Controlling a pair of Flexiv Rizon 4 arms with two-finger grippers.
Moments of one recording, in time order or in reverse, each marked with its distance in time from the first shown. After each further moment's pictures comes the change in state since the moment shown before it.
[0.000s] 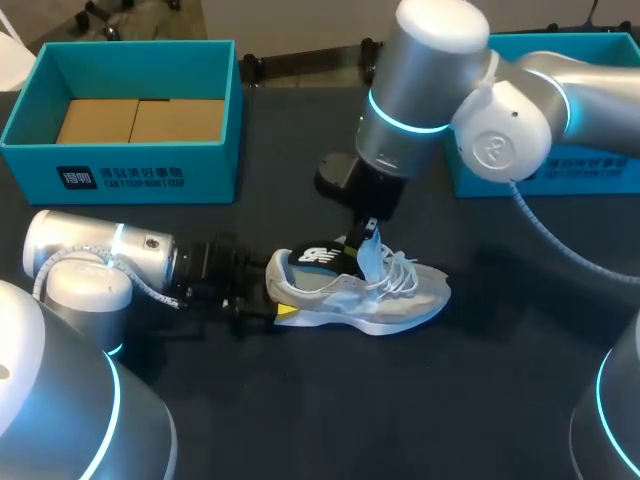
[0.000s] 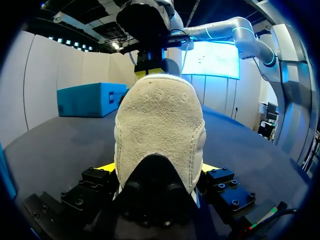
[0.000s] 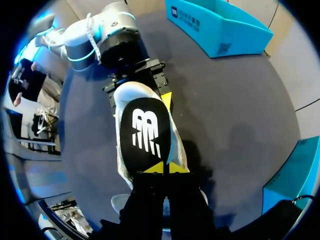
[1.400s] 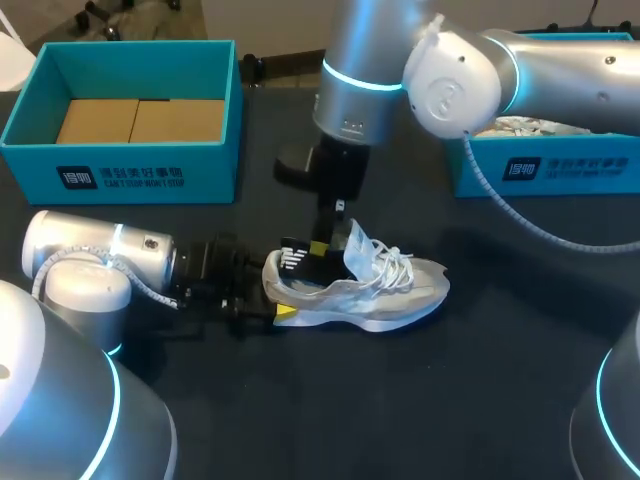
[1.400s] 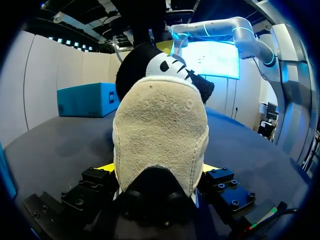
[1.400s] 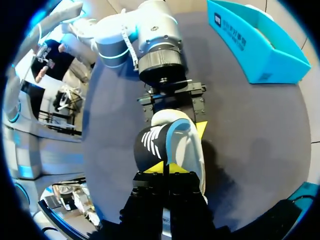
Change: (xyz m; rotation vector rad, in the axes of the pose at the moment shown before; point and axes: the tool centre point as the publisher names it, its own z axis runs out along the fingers) left arm 0.000 0.001 -0.001 0.000 -0.001 0.001; right arm 0.033 0.046 -0.009 0.059 0.232 -0.196
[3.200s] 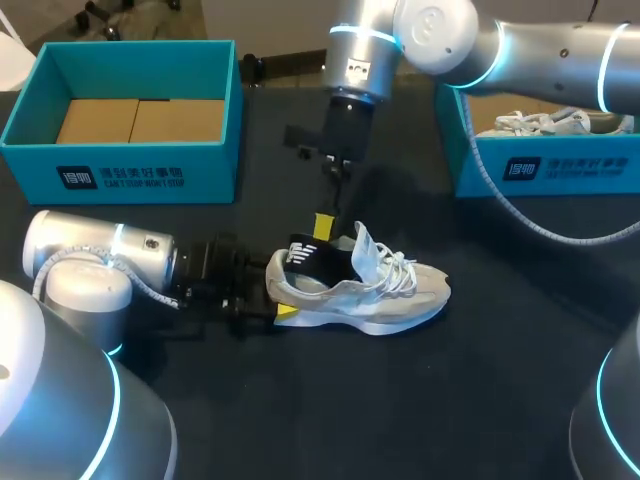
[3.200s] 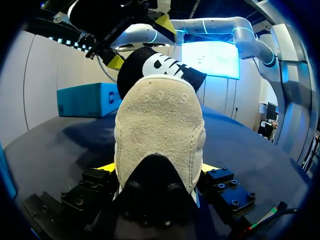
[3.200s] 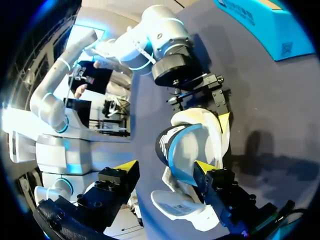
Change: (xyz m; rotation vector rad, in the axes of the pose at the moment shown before) left arm 0.000 -0.001 0.001 0.000 0.000 0.000; right arm 0.001 -0.003 -0.029 0.040 0.504 0.100
